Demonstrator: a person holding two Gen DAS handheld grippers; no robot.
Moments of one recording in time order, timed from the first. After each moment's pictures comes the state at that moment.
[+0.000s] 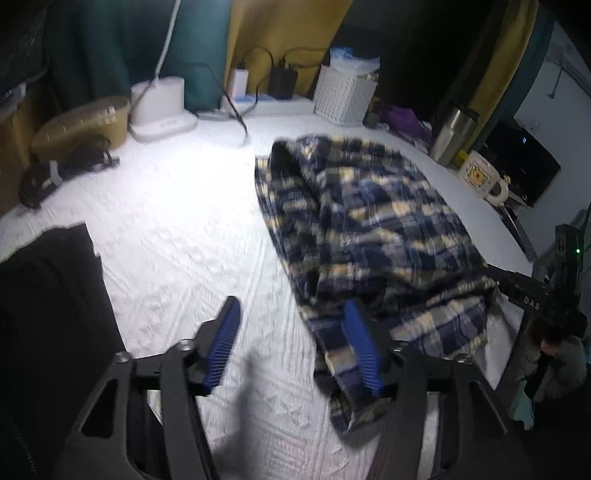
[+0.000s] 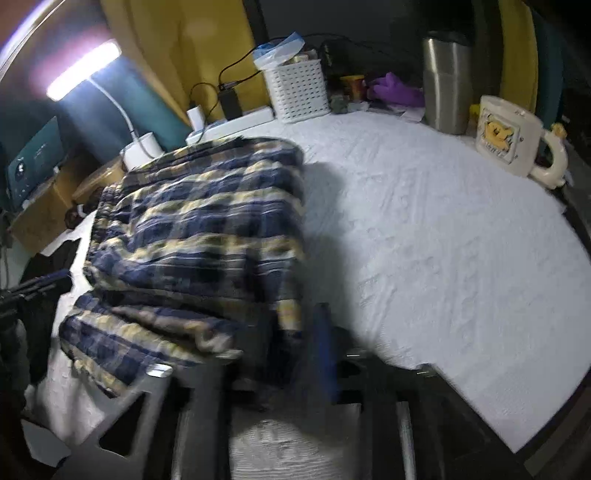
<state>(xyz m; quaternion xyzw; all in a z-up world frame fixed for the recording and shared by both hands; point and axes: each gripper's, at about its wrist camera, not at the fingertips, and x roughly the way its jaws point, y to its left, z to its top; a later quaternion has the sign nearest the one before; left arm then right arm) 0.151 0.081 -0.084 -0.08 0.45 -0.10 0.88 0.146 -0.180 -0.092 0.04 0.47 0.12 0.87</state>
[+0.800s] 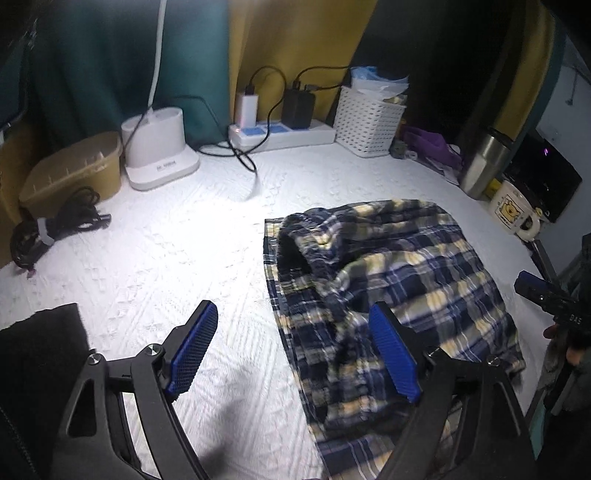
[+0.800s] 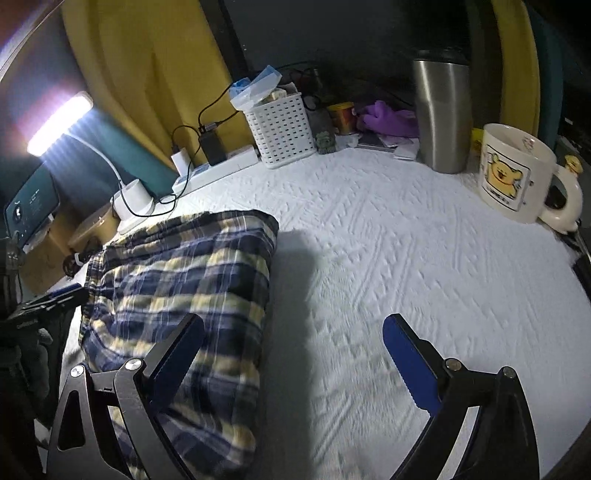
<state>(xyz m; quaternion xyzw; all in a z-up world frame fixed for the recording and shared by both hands) 0.232 0.076 -0.082 -0.07 0.45 -0.07 0.89 0.217 -0.202 -0.081 0.07 0.45 0.14 0.88</state>
